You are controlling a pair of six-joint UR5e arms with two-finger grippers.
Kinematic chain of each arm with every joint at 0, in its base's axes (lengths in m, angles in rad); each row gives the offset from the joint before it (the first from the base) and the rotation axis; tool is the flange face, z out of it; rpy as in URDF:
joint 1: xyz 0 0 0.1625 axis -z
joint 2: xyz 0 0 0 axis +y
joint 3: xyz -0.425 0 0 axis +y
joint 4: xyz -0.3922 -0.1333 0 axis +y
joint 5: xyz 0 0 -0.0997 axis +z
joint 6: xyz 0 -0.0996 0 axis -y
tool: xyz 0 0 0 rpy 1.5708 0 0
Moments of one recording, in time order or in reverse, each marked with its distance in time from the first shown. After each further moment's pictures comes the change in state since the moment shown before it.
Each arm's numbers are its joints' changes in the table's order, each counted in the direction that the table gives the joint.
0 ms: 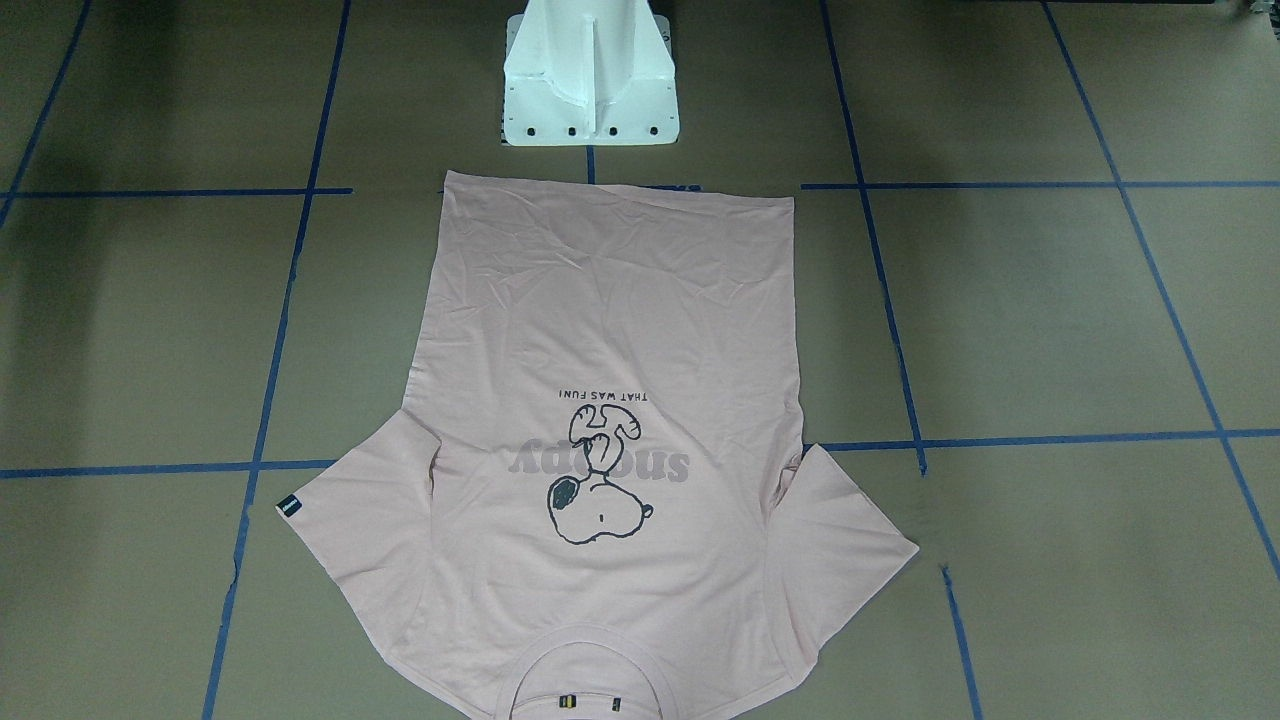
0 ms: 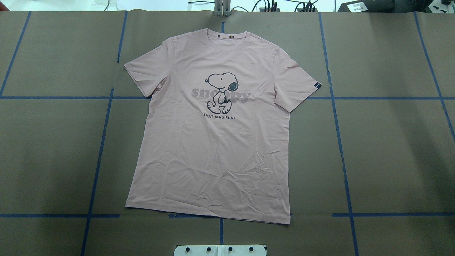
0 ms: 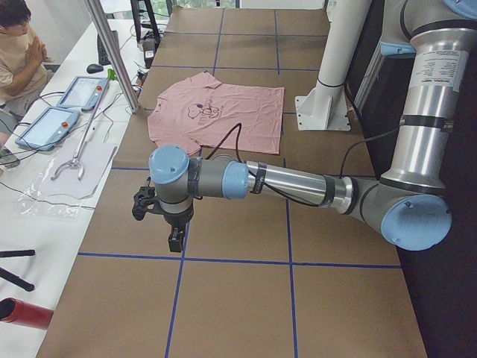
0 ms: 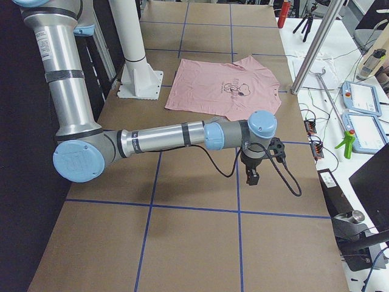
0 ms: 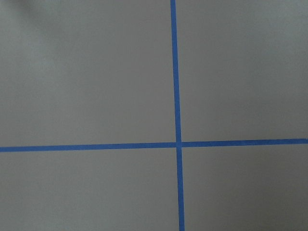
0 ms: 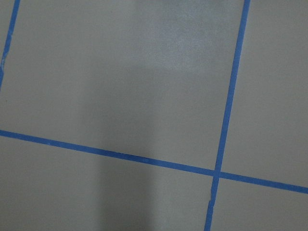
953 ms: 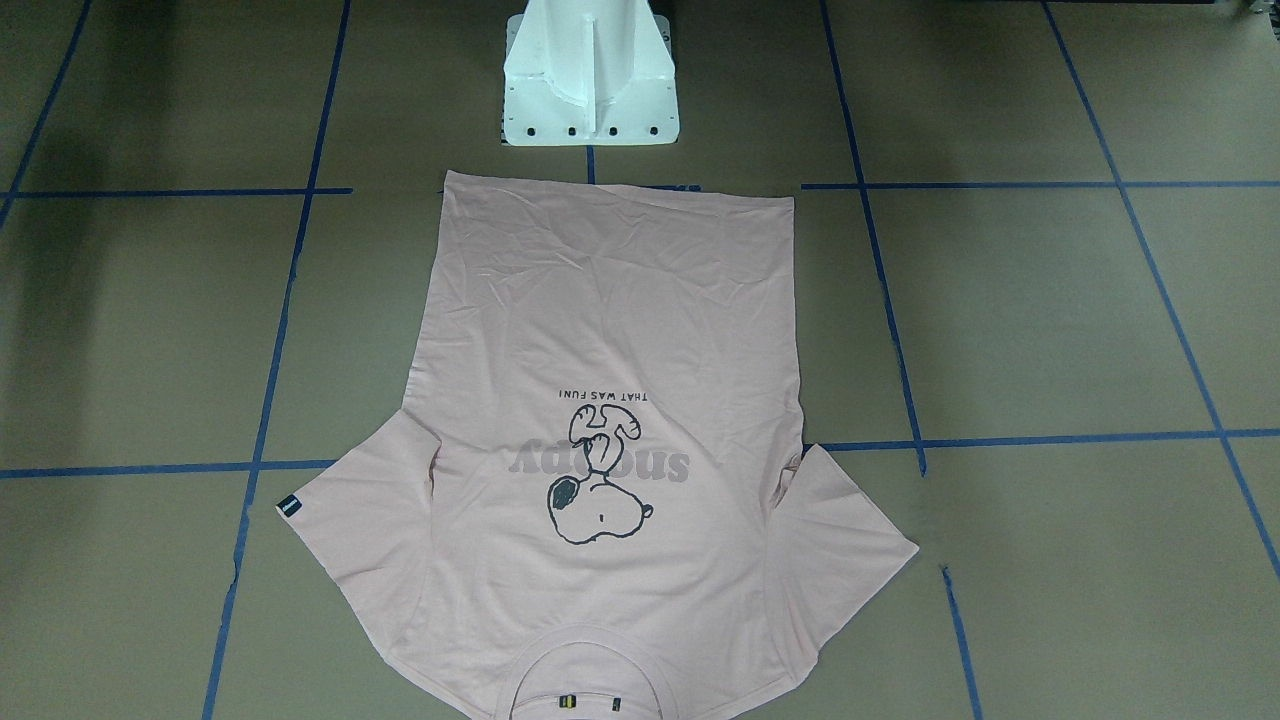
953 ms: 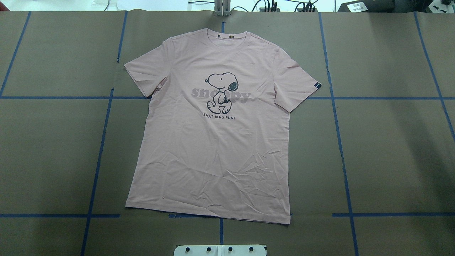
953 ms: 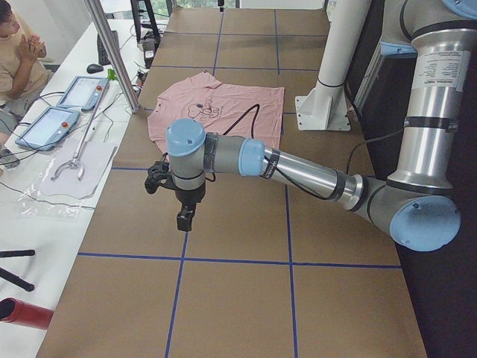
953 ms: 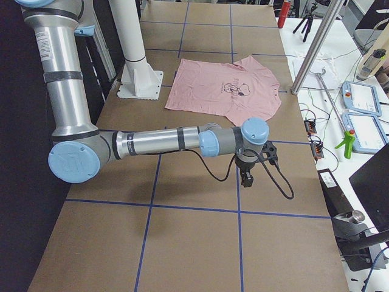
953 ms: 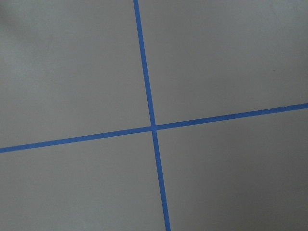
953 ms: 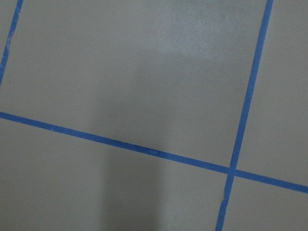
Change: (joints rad) left arm -0.009 -0.039 0.165 -0.079 0.005 0.083; right arm 0.052 0.062 0.013 -0.141 -0.031 0.017
